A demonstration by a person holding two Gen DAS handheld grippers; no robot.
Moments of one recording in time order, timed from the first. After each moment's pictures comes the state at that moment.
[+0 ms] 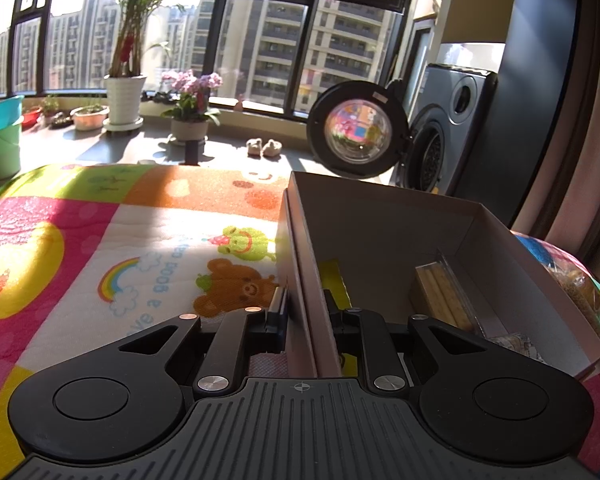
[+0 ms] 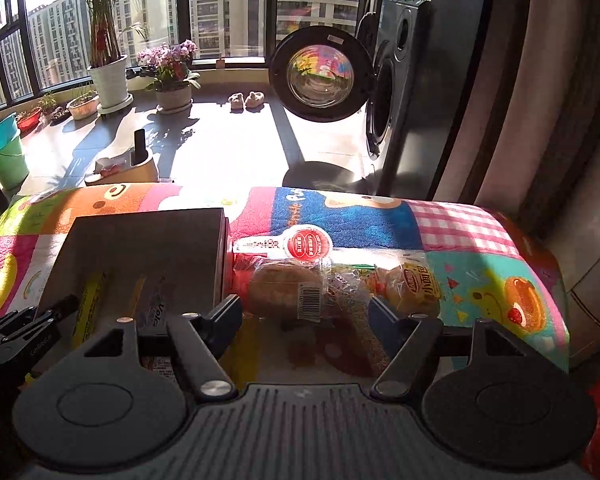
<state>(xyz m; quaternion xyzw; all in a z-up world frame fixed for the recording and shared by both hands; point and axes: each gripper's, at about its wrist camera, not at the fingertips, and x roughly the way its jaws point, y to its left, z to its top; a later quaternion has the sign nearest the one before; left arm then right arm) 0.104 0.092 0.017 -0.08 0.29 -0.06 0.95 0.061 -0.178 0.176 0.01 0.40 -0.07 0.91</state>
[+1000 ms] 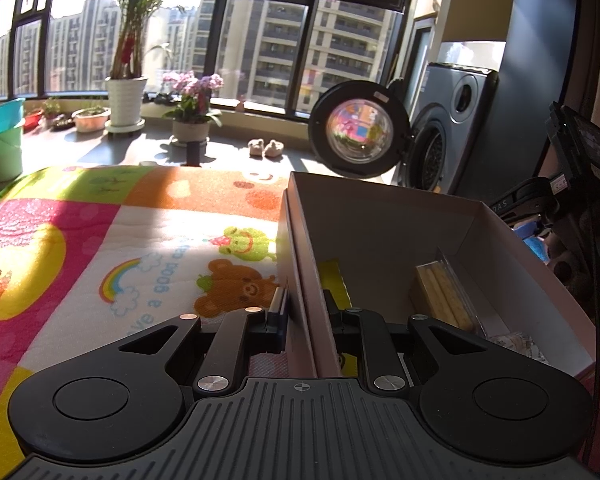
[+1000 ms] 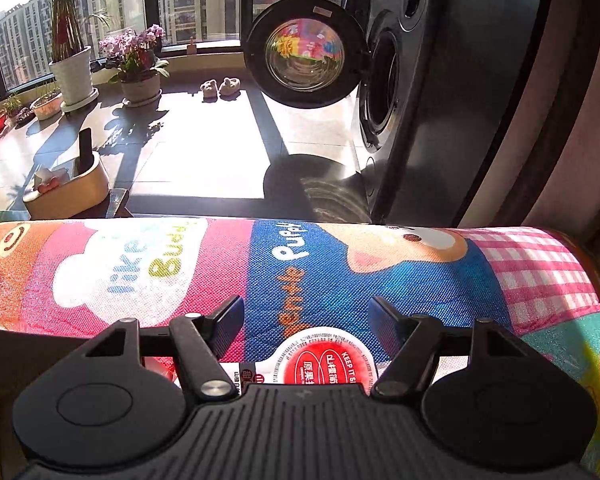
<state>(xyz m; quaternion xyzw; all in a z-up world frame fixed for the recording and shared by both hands) 0.103 0.094 0.017 -0.08 0.29 -0.06 0.95 0.260 -0.156 0.064 -0.01 0.43 -0.06 0.90</state>
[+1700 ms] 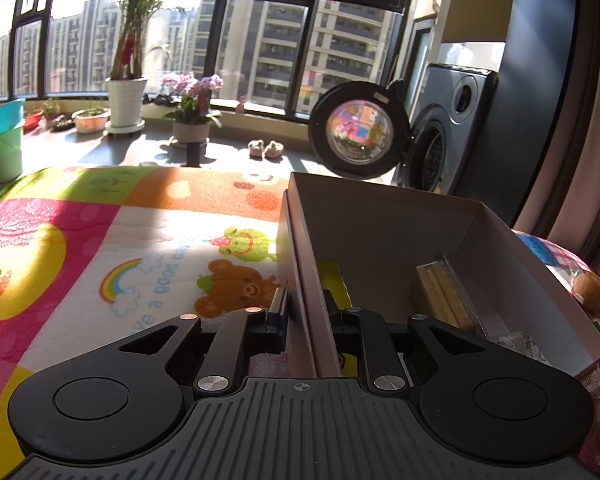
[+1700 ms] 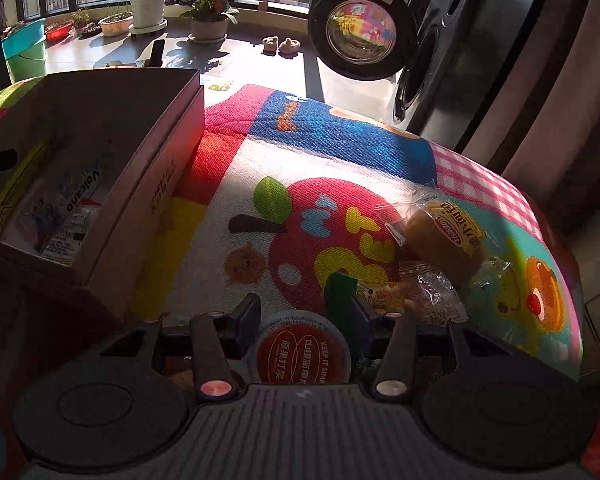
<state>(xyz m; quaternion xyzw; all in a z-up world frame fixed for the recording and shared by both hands) 0.102 0.094 0.018 -0.08 0.29 -0.06 0.95 0.042 -0.193 0.090 -0.10 0.44 0.00 0.89</state>
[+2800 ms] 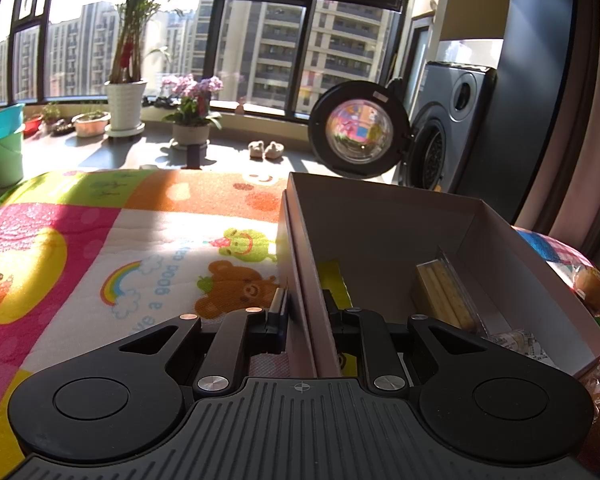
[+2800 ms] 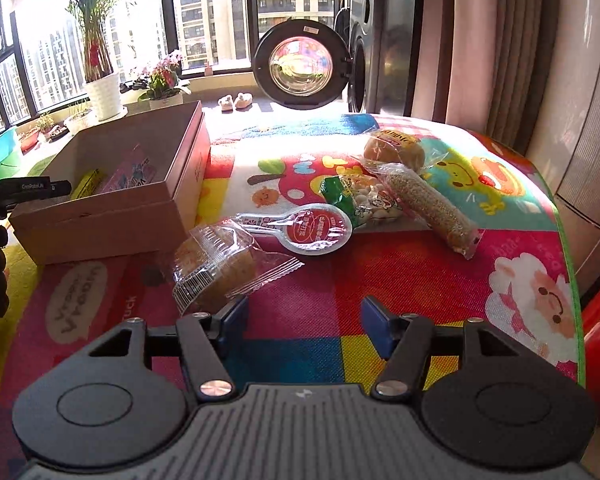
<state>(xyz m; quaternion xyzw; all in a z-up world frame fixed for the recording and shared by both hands) 0.100 0.092 0.020 -0.07 0.29 -0.06 0.95 -0.079 -0.188 0.091 0.04 0.35 -0.07 0.93</state>
